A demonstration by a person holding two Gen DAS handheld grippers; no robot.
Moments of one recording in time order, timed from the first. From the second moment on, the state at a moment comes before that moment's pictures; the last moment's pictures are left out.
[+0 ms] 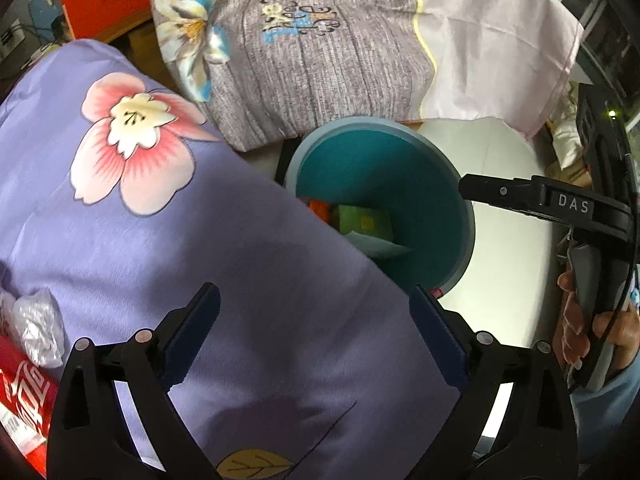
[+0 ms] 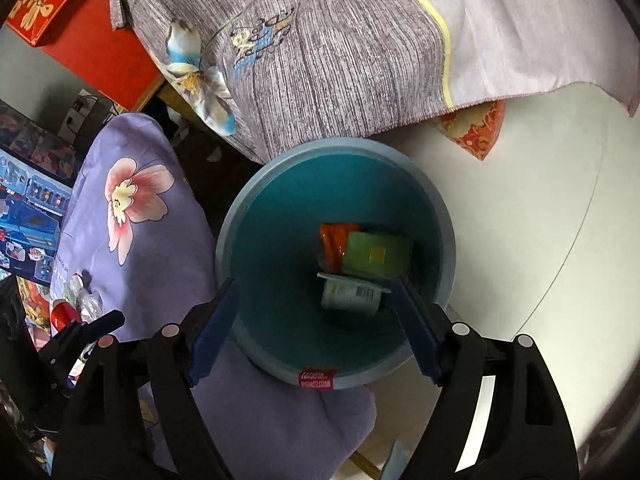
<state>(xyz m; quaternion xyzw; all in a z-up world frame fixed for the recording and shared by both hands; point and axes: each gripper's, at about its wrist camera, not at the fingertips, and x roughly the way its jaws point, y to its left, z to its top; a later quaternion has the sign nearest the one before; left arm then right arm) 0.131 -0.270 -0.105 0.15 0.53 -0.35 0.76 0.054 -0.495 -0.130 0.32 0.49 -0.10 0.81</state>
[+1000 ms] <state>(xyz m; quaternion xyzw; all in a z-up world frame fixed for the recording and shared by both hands) 0.110 -0.017 -0.050 0.05 0.49 -0.21 0.84 0.097 -0.267 -0.055 0.18 0.52 0.04 0.83</state>
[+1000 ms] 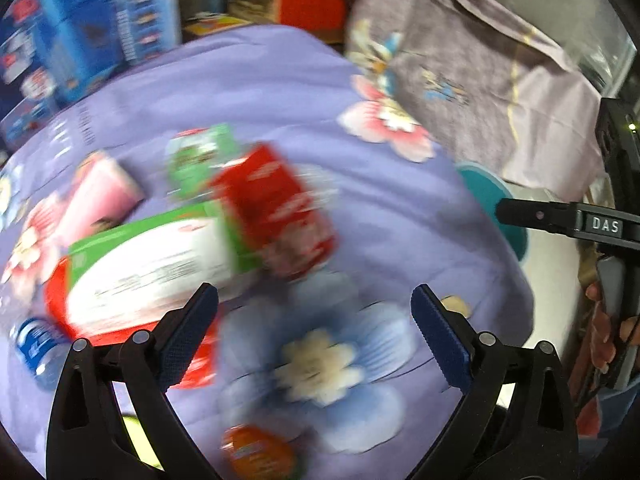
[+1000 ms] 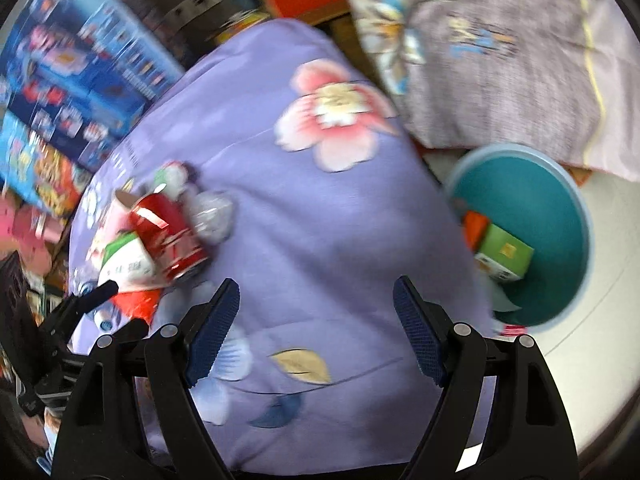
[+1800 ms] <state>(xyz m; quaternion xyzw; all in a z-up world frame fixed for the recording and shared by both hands) 0.137 0.208 -0.094 -0.14 0.52 0.04 0.84 0.154 0.012 -0.058 -0.12 0.53 0.24 0.80</state>
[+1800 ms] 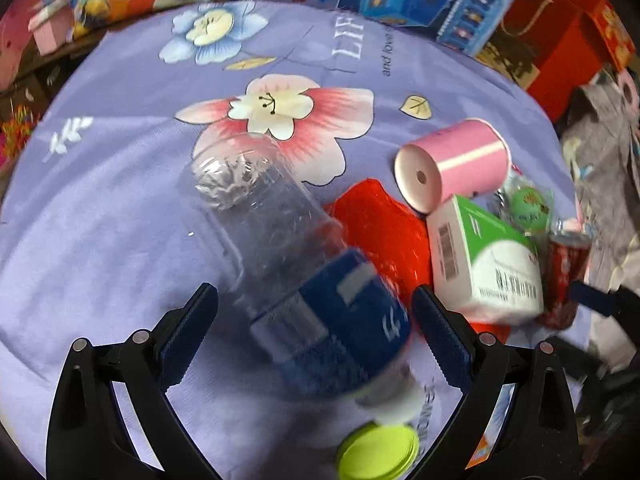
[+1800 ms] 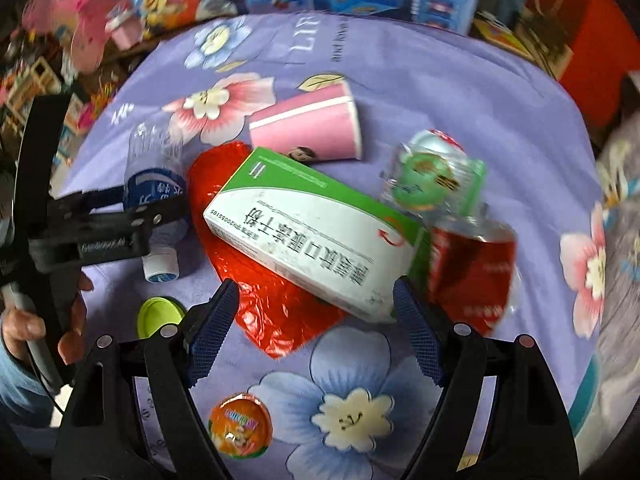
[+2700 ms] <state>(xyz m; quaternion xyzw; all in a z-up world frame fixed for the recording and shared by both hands) 0.131 0.268 -0.121 -0.10 0.52 0.05 0.85 0.182 0.082 -0.114 -0.34 0.48 0.20 0.78</state>
